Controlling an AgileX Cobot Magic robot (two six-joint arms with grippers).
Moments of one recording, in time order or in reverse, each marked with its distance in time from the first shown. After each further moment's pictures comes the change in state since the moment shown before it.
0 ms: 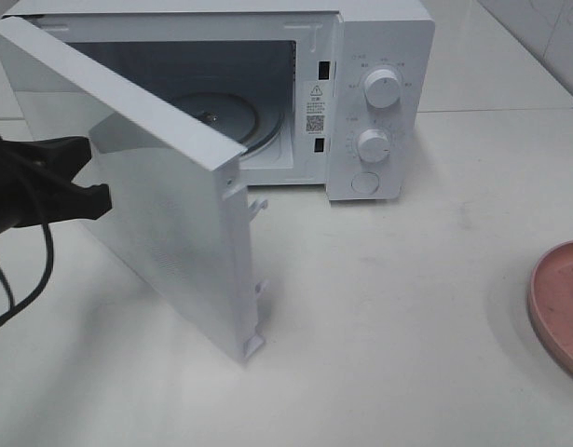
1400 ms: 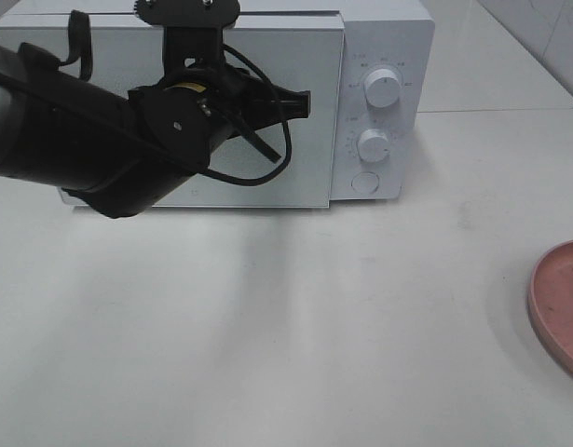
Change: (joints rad) left arm -0.308 0.460 -0.757 -0.856 0.138 0.618; right arm 0.000 0.000 0.000 0.000 0.000 0.000
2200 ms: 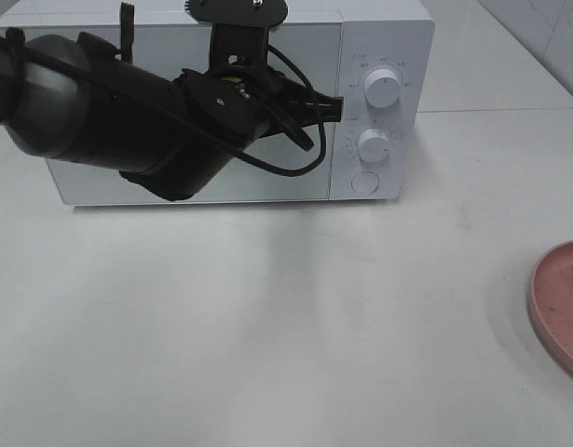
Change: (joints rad) left arm -0.043 0.075 -0.147 -0.169 0.070 0.219; right arm 0.000 0.000 0.000 0.000 0.000 0.000
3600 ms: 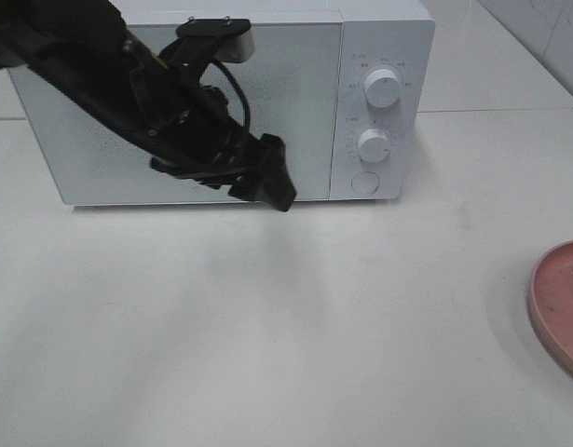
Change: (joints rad) left arm 0.240 -0.257 0.037 0.750 1.260 -0.521; right arm 0.000 0.000 0.000 0.006 0.000 0.000
